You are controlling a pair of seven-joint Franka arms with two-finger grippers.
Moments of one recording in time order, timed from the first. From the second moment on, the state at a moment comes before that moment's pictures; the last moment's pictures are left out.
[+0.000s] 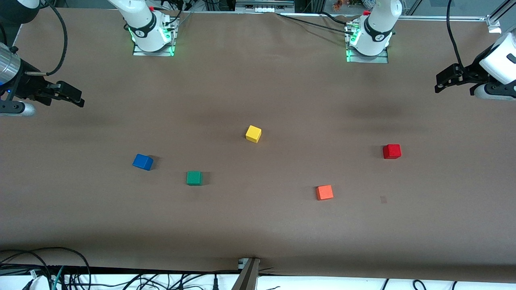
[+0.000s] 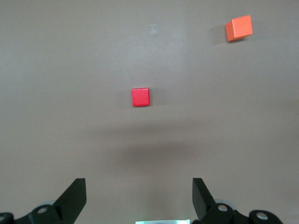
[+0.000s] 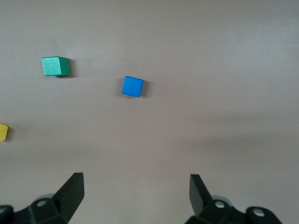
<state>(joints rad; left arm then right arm) 0.18 -0.10 -0.16 -1.74 -0.01 1.57 0.08 -0.01 0.02 0.02 -1.66 0.02 1.63 0.06</state>
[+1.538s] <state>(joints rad) 0.18 0.09 -0.15 -1.69 -0.02 1.63 0.08 -0.01 0.02 0.02 -1.66 0.02 1.63 0.06</state>
